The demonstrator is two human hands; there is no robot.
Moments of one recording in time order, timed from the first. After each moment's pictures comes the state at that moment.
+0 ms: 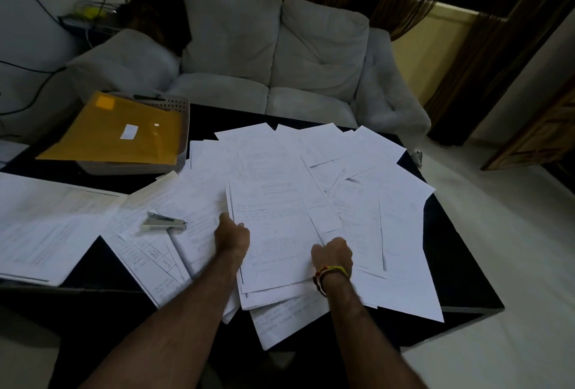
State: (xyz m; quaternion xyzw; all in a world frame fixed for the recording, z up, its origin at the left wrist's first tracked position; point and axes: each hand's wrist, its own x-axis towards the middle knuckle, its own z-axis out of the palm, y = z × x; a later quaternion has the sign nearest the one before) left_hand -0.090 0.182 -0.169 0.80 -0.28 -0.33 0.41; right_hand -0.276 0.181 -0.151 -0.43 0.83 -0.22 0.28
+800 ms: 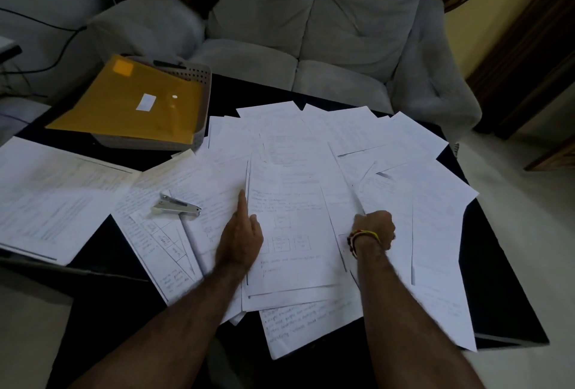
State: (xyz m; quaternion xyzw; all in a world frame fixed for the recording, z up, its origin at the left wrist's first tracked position) left_hand -0.079 0.195 -0.198 0.76 -0.47 -0.18 0.41; right_hand -0.296 0.085 -0.165 -0.40 0.87 -0.23 0.20
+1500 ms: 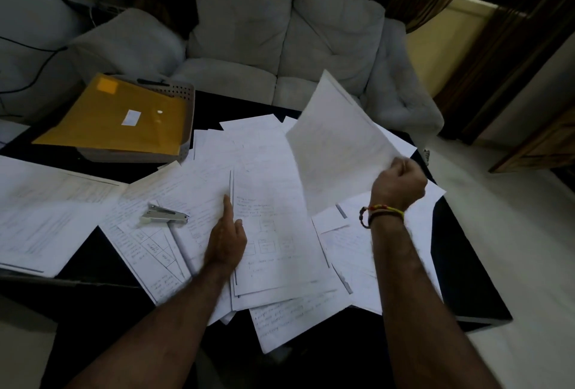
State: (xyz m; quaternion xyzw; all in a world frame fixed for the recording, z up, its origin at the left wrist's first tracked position) left_hand -0.074 0.197 -0.196 0.74 -0.47 -0.23 0.42; right_hand -0.302 0.101 -0.027 -0.38 0.68 -0.63 0.06
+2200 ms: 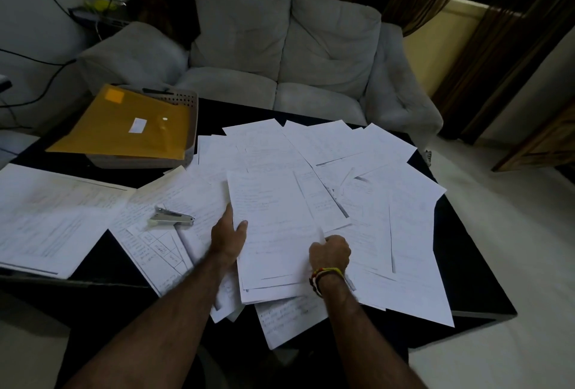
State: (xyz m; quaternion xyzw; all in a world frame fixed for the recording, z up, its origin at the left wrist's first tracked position) left_hand -0.055 0.187 -0.198 0.71 -0.45 -0.31 0.45; right_hand -0.255 0.177 -0.163 -0.46 0.81 -0.27 0.26
